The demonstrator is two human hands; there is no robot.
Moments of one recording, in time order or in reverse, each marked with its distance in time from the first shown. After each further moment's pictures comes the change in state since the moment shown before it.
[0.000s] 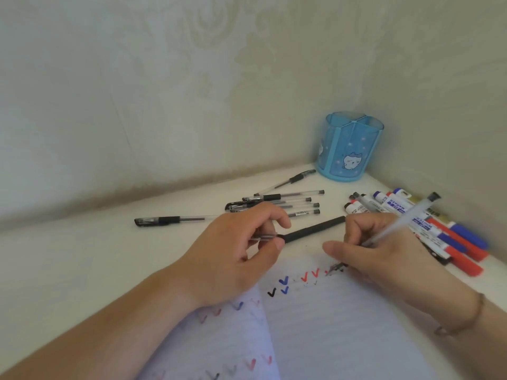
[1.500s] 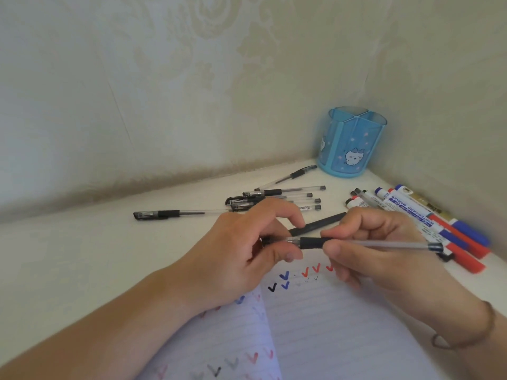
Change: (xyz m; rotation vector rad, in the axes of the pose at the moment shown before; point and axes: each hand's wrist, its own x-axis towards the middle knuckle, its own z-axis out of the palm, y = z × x) left_hand -0.004 0.007 0.005 -0.073 0.066 0.176; right_hand -0.008 -0.004 0.012 0.429 -0.165 -0.148
